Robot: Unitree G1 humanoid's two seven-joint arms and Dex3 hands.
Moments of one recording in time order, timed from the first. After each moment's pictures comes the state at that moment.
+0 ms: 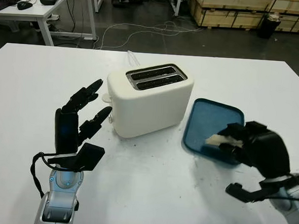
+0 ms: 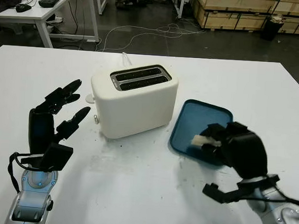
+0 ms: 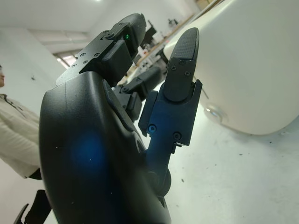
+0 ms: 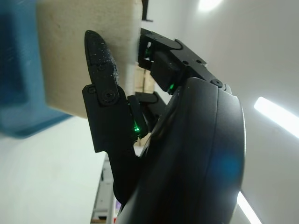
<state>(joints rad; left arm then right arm) 0.04 0.06 0.01 -0.17 0.36 -0.28 0.27 0.05 -0.71 0.03 0.08 -0.69 -0.41 -0.36</state>
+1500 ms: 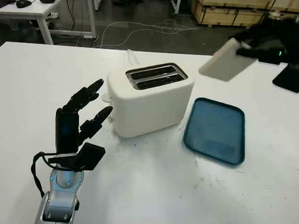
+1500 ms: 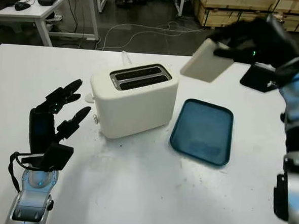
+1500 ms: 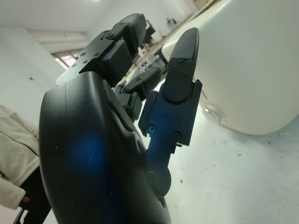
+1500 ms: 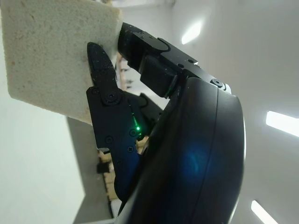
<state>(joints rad) 0.04 0.06 0.01 -0.17 0.36 -0.28 0.27 -0.94 -0.74 0.02 0.75 -0.25 -0.63 0.32</state>
